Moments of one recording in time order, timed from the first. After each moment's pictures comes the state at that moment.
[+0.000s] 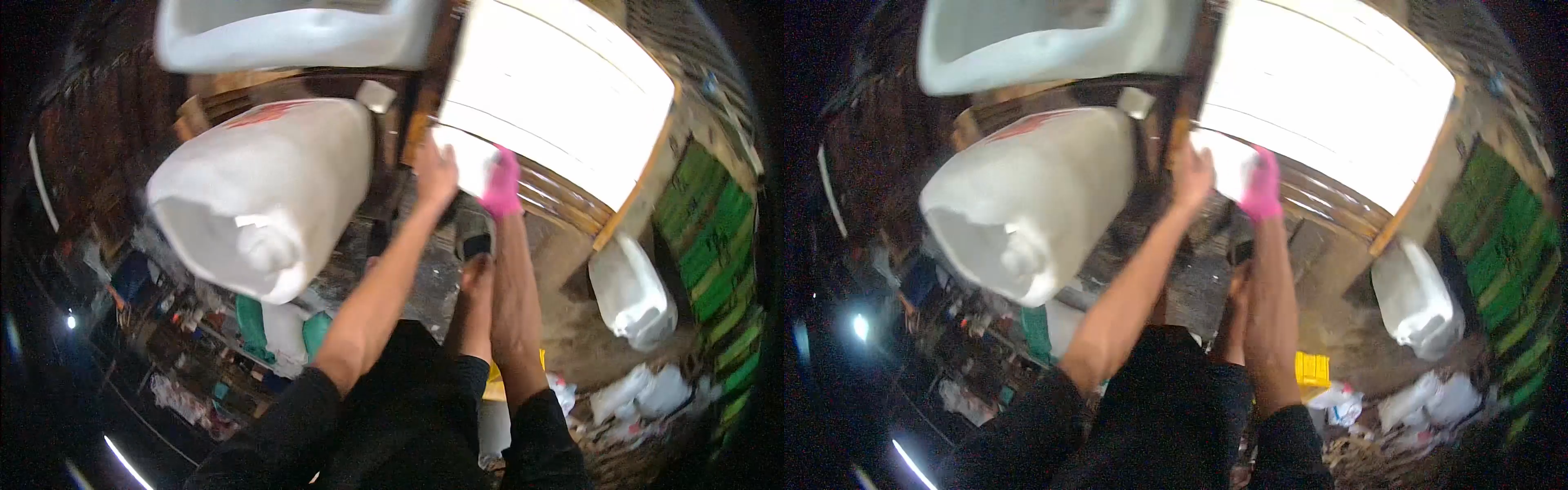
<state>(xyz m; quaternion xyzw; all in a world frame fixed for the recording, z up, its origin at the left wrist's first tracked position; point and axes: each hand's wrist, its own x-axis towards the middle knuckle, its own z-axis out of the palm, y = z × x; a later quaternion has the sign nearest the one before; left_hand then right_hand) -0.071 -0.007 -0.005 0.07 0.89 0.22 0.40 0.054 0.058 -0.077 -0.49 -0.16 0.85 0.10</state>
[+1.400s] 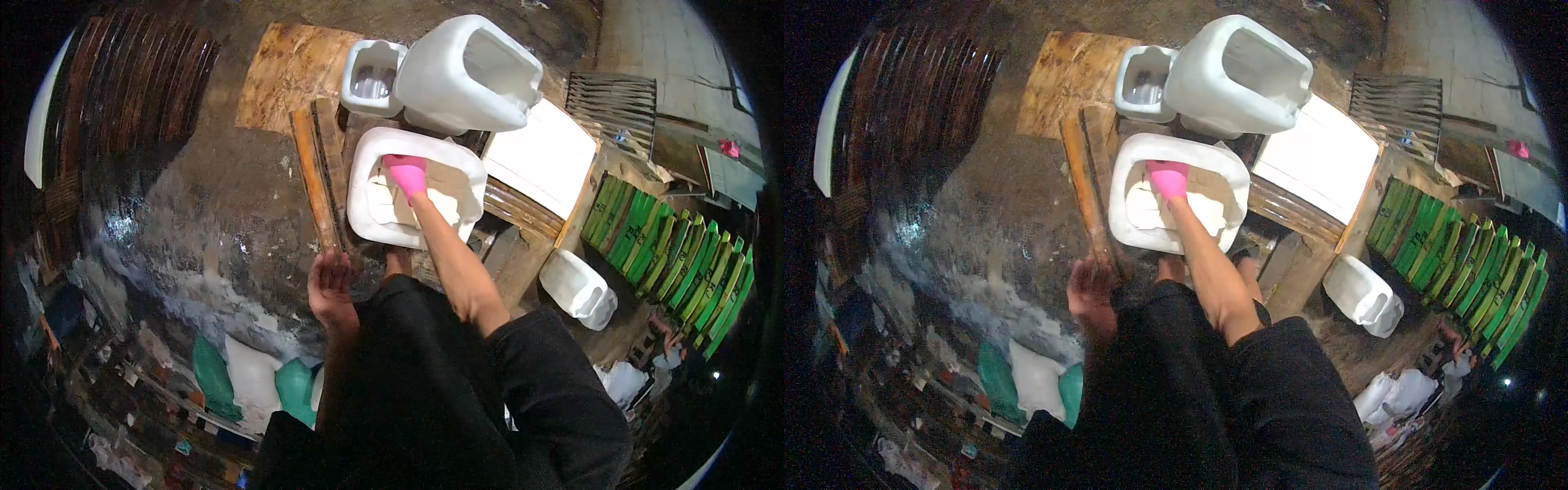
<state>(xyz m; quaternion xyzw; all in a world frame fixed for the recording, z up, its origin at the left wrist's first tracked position) -0.269 -0.373 0.343 -0.29 0.52 0.77 0.22 -0.316 -0.141 0.168 -0.47 -0.69 0.54 0.09</state>
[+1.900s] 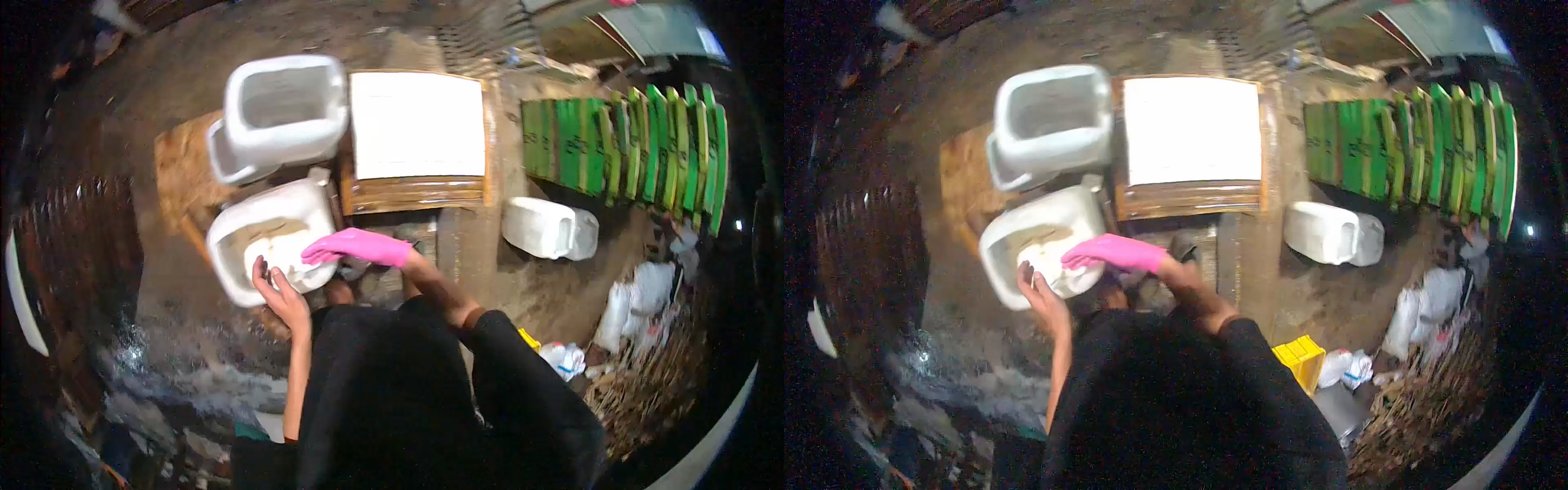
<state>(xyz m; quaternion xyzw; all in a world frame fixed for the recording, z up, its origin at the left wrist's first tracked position) -0.211 -0.195 0.332 0.12 0.84 0.49 0.18 -0.103 -0.019 0.333 -0.17 -0.48 0.86 -0.09</state>
